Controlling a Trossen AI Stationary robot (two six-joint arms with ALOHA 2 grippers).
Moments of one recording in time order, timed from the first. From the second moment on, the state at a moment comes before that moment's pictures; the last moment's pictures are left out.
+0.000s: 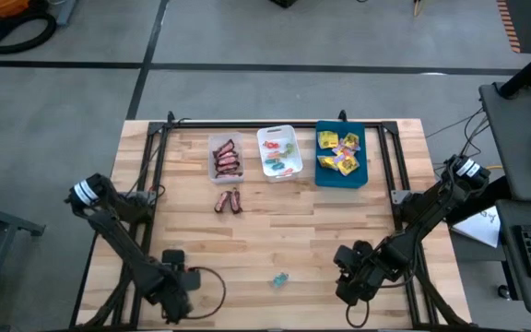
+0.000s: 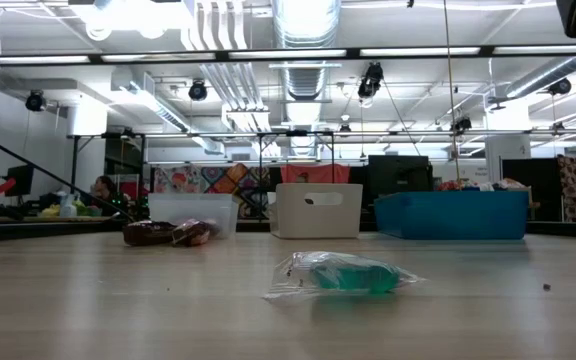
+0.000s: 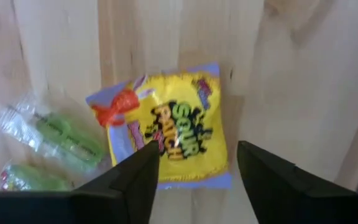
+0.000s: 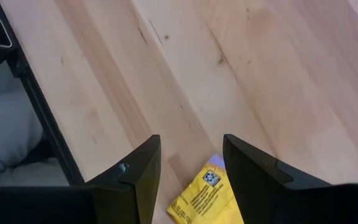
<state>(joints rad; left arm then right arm) -0.94 1.70 1.07 -0.90 0.02 -1.03 0.79 1.53 0.94 -0.57 0.17 1.32</state>
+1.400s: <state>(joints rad) -0.99 1.78 1.06 -0.93 -0.09 -1.14 0.79 1.53 0.94 -0.56 0.25 1.28</state>
